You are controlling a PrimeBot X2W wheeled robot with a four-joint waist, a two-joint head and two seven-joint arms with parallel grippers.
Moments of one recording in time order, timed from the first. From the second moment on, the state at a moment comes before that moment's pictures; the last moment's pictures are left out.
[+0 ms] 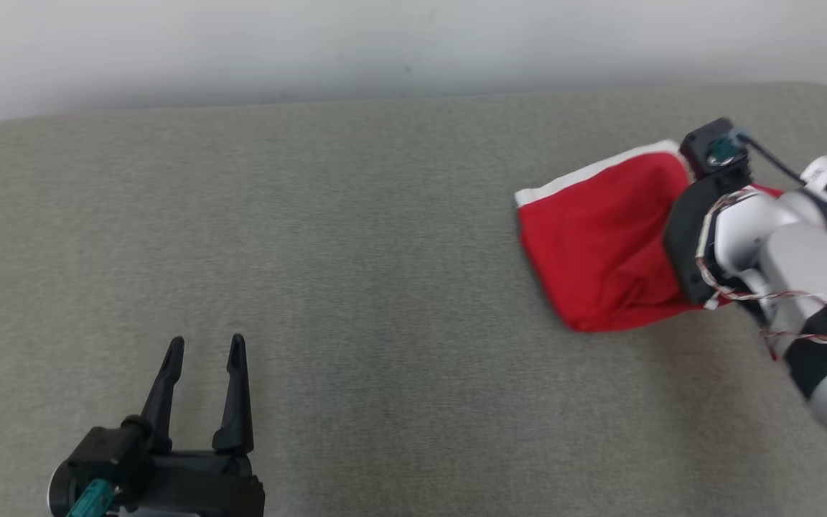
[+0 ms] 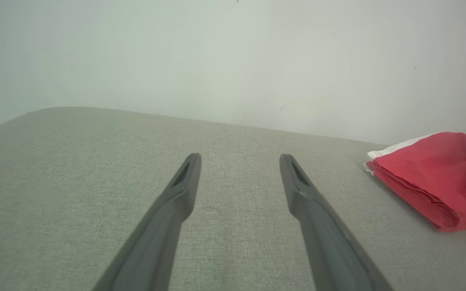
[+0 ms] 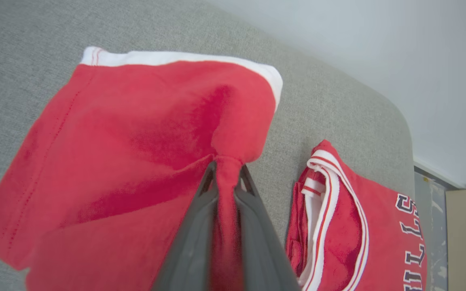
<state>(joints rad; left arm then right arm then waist) -0.11 0.05 -0.05 0.11 -0.23 -0.05 -0.26 -0.93 -0.40 0.57 0.79 0.33 0.13 0.54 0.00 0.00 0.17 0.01</state>
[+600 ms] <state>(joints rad) -0.21 0.05 -0.05 0.09 -0.17 -0.10 -0.26 -0.99 -0.71 0.61 0.69 0.27 0.13 0.52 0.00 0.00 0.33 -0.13</state>
